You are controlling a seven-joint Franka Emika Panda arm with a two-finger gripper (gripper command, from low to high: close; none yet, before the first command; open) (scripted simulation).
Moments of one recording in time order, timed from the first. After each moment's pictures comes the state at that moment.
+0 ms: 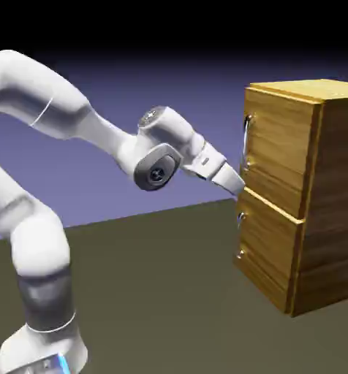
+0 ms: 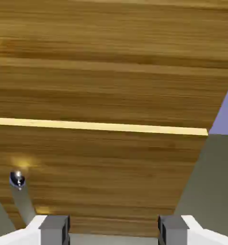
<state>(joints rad) -0.04 -0.61 0.06 -2.79 0.12 3.02 0.82</state>
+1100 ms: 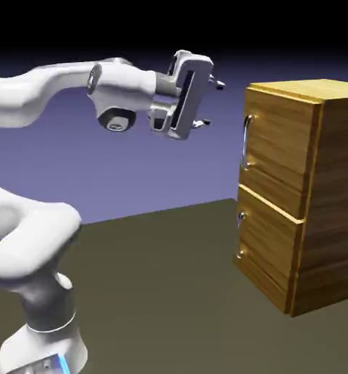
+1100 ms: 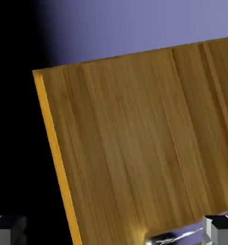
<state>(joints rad) -0.68 -1.11 0.78 -2.57 1.55 2.87 1.84</state>
